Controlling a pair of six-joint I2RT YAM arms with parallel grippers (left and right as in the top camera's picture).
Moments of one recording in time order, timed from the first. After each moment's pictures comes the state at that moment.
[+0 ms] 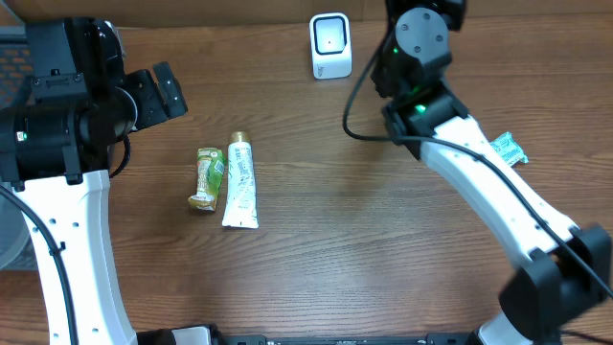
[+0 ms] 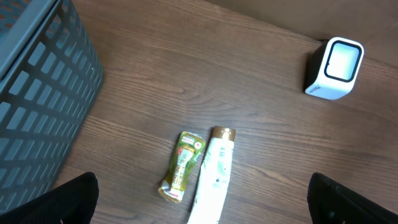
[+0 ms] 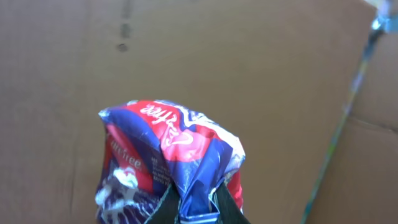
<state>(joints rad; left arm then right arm) 0.10 1.50 1.97 -1.35 -0.02 -0.26 0.50 1.81 1.60 0.55 0.89 -0.47</state>
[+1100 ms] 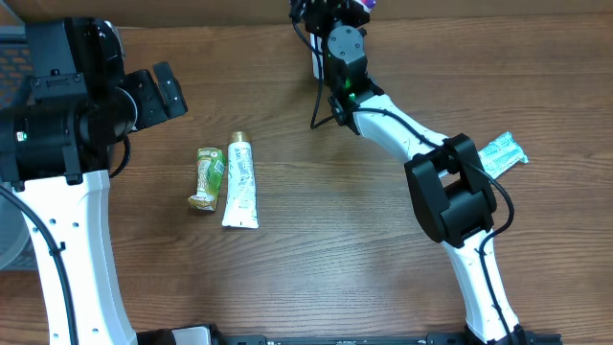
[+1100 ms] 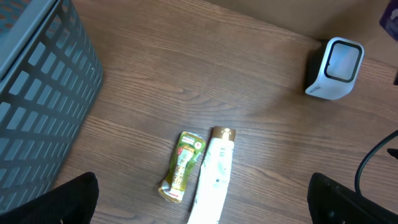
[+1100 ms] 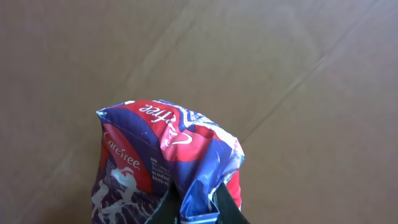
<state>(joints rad) 0.10 1.50 1.97 -1.35 -0.02 -0.26 0.50 2.42 1.89 0.75 0.49 -0.80</state>
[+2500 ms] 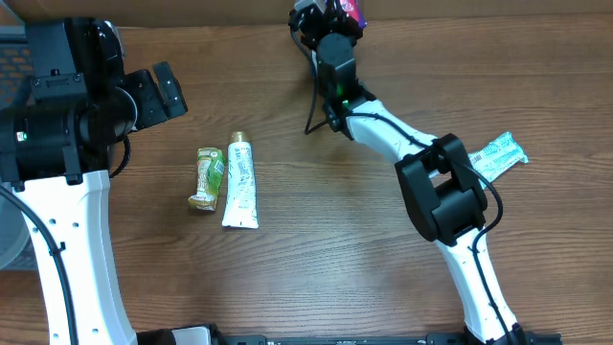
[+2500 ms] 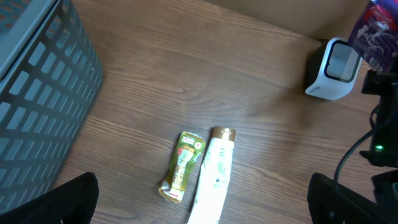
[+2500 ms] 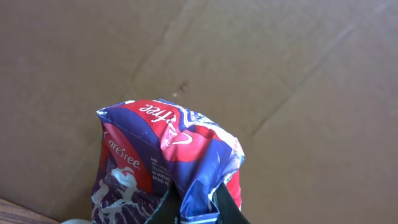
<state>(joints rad) 0.10 1.50 1.97 -1.35 -0.02 -0.26 0.54 2.47 1.89 0.67 0.59 -0.67</state>
